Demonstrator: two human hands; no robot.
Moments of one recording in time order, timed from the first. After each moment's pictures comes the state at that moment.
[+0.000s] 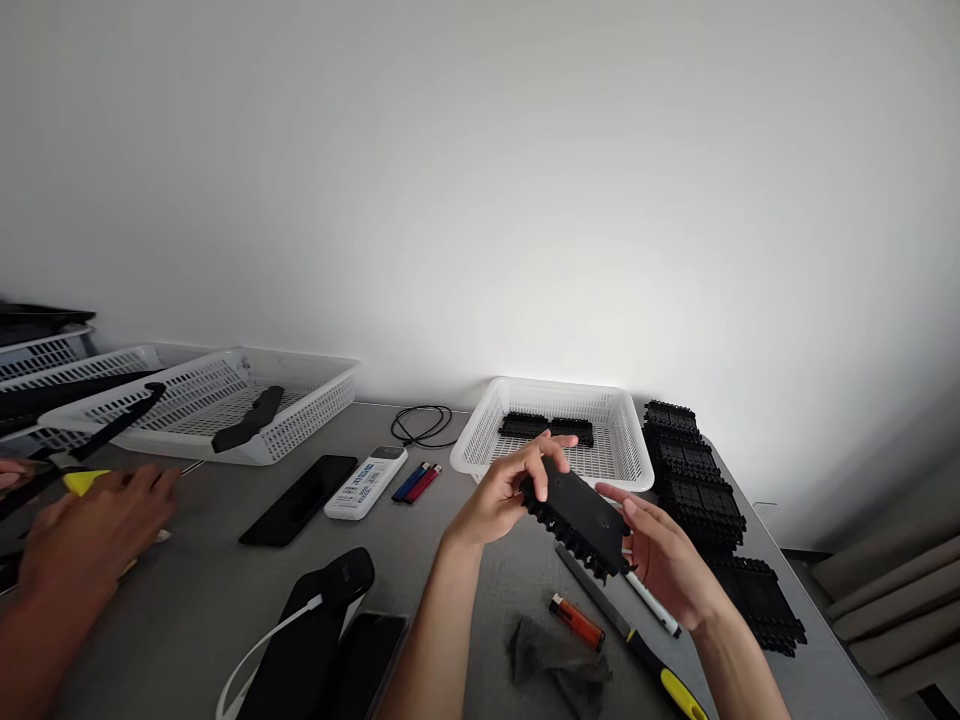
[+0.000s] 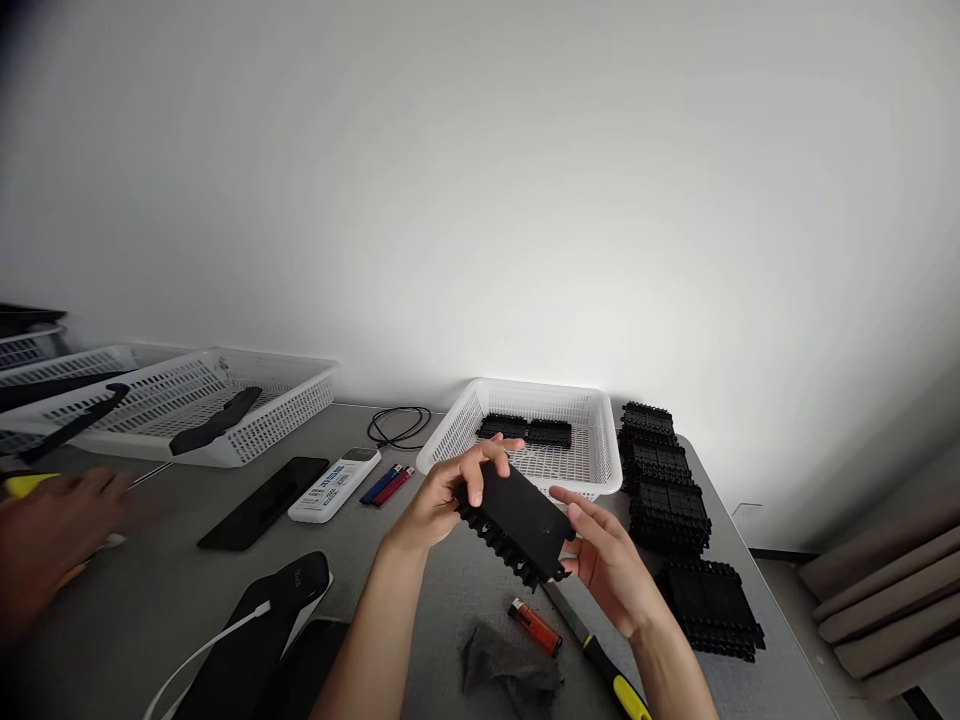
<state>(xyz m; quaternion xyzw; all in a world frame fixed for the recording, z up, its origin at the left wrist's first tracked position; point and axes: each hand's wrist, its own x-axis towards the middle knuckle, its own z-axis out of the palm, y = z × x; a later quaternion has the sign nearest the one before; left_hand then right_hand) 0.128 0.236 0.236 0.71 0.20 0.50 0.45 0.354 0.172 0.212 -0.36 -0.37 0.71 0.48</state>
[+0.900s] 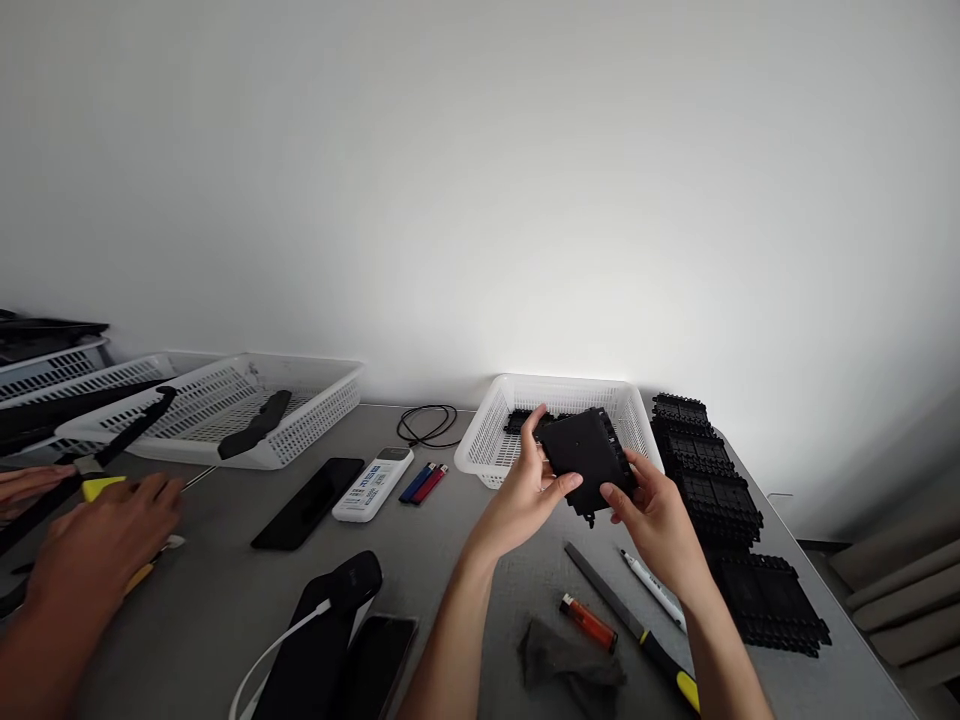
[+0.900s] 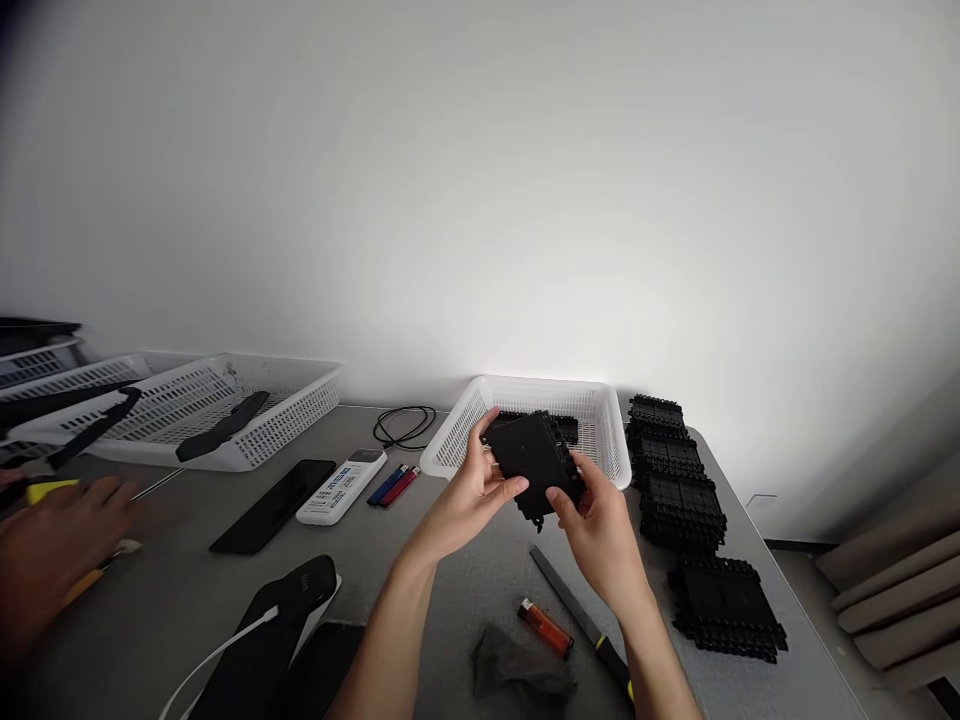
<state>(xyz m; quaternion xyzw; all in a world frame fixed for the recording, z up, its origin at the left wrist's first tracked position) 0.146 0.229 0.232 0.64 0.38 0.45 0.50 0.337 0.198 0.211 -0.50 -0.58 0.40 0.51</state>
